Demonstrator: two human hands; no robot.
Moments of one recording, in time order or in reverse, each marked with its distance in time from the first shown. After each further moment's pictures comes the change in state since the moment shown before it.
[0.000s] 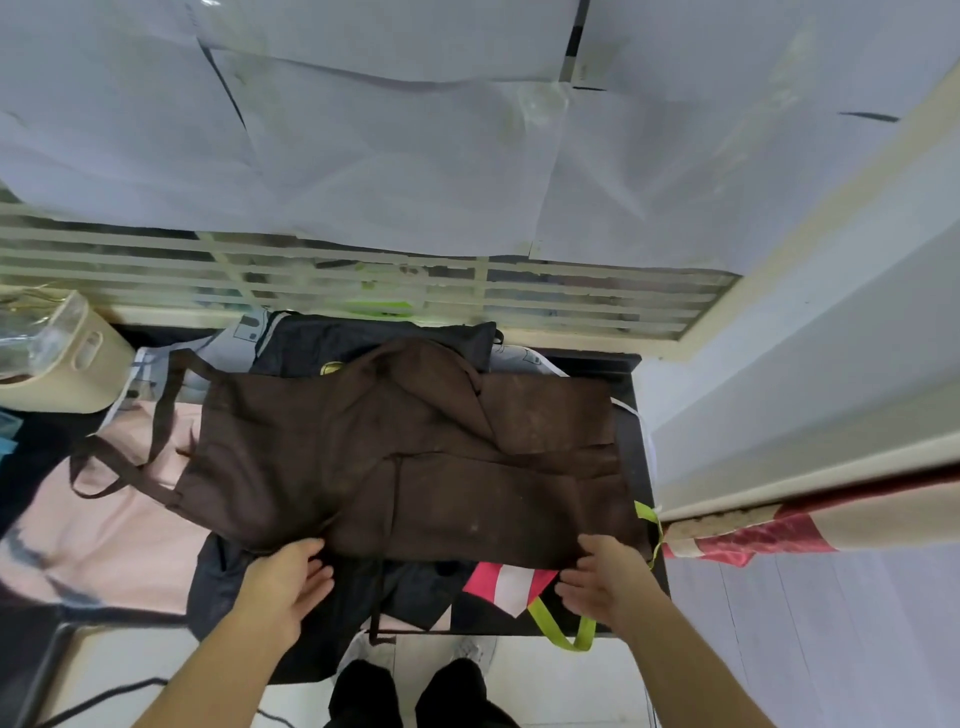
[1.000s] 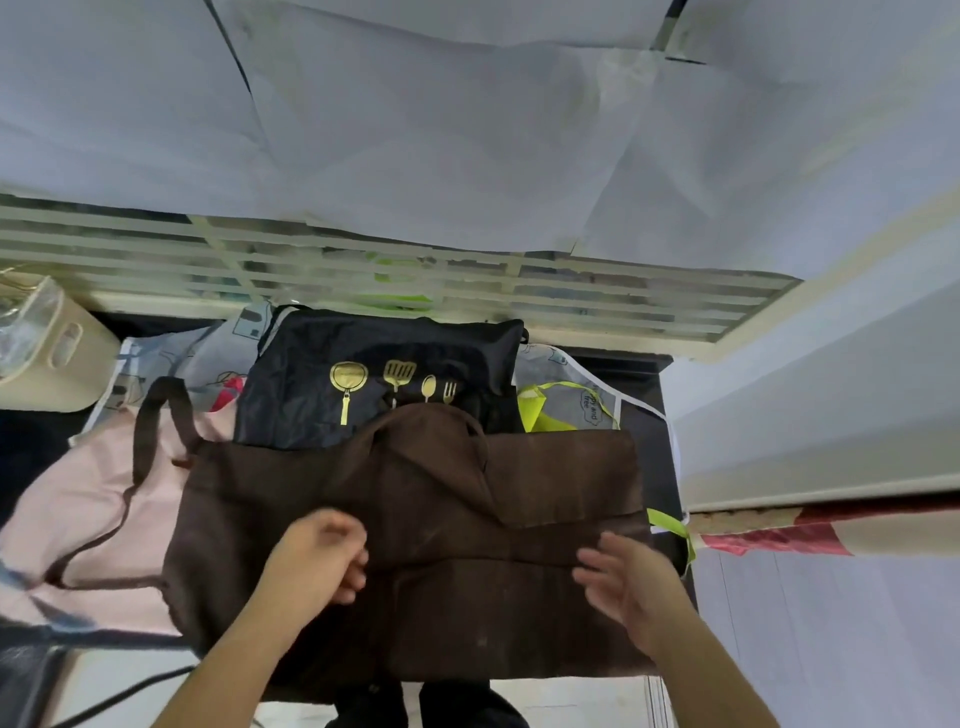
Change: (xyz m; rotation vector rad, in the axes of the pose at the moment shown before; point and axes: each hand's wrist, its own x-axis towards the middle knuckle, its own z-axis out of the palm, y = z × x) left_hand 0.003 0.042 0.014 0.687 -0.154 0.228; right_hand 0.008 -0.012 0.016 -0.034 0.055 -0.070
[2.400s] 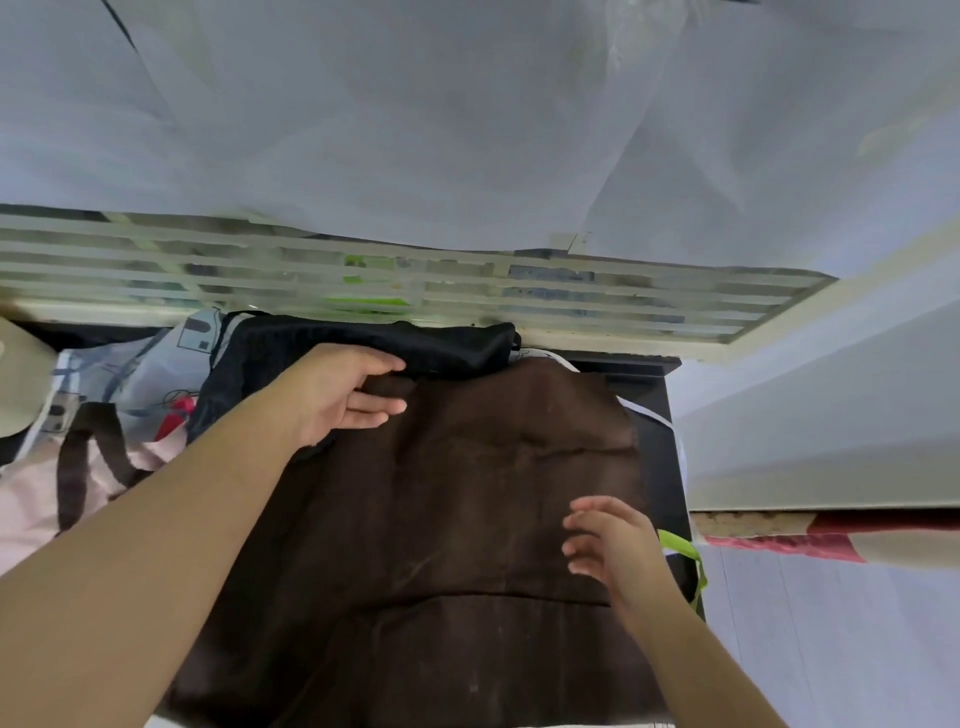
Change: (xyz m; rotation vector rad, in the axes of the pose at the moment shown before) left_hand 0.077 0.193 0.000 -0.154 -0.264 0.157; right_hand 0.016 -0.048 0.040 -0.072 -0.057 -0.284
